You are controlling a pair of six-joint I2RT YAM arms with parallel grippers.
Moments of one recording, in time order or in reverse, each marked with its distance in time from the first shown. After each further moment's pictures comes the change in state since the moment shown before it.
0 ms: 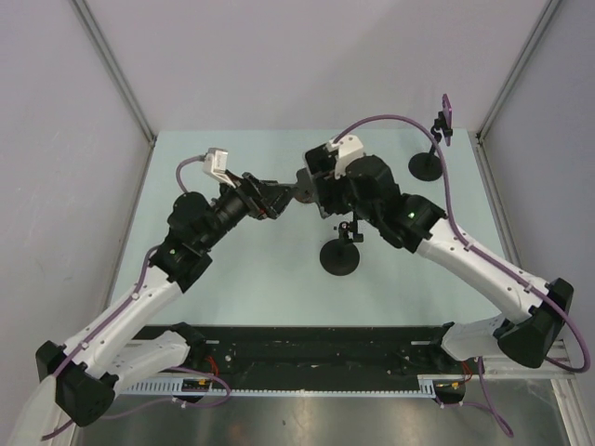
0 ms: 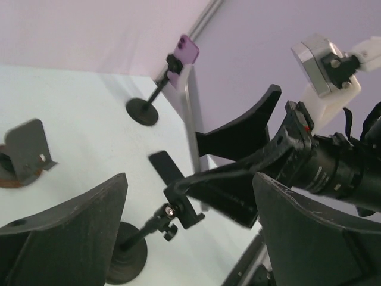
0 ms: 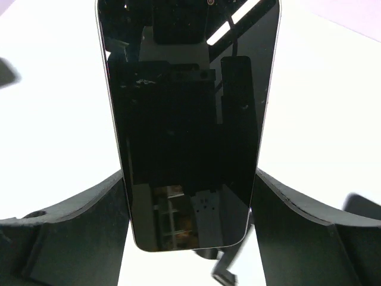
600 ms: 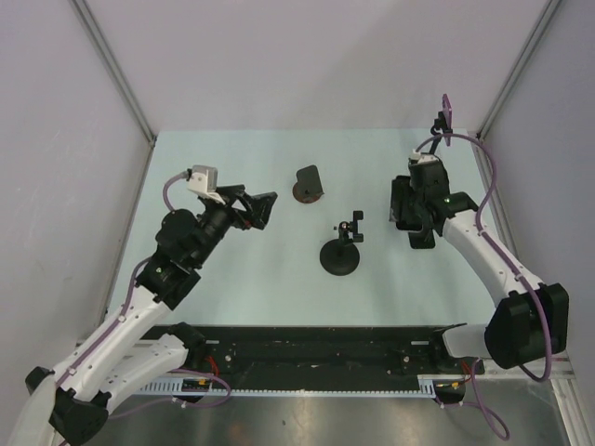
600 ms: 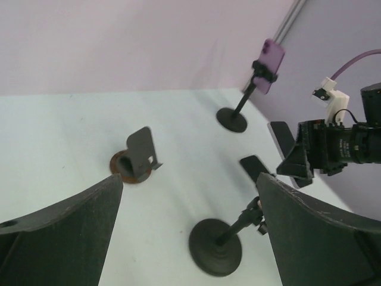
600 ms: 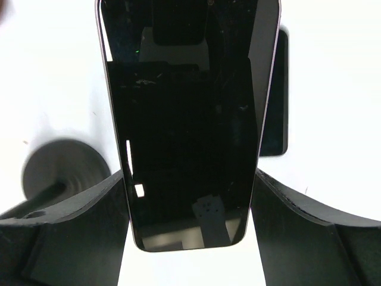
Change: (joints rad) left arm 0.010 -0.168 -0.068 -0.115 -0.227 0.334; right arm -0.571 -0.040 -0.254 -0.186 -0.071 0.117
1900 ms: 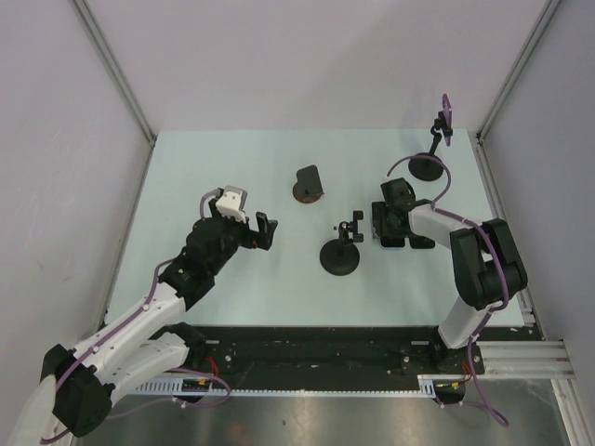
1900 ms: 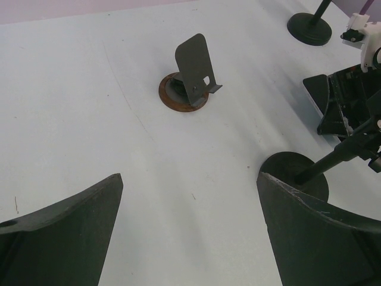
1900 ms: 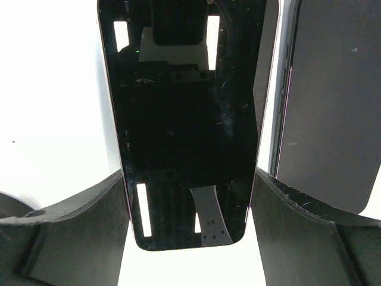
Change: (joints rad) left arm 0.005 0.080 -0.218 0.011 -0.067 0.186; right arm 0.017 0.398 -0.144 0.285 0.004 -0.011
